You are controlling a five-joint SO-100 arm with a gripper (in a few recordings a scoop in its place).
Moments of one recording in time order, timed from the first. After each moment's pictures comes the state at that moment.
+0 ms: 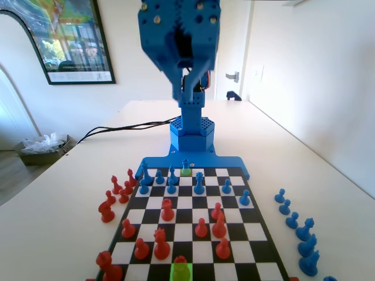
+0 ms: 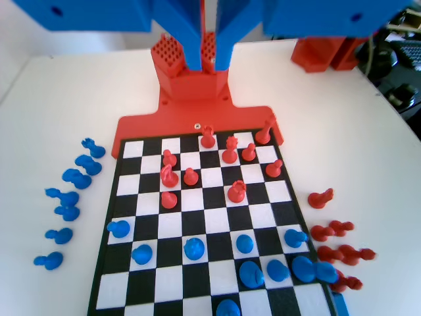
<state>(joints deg) 3.5 103.1 100.5 70.1 -88.2</state>
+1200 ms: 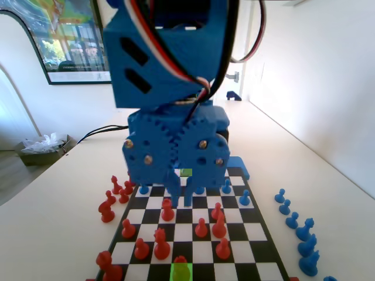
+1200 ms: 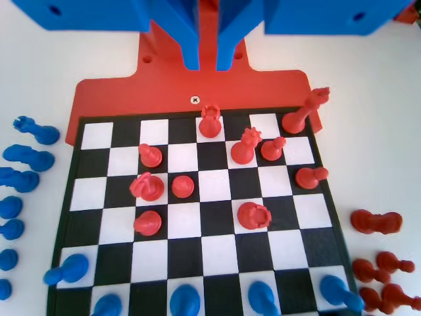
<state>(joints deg) 3.5 64.6 72.3 69.3 -89.7</state>
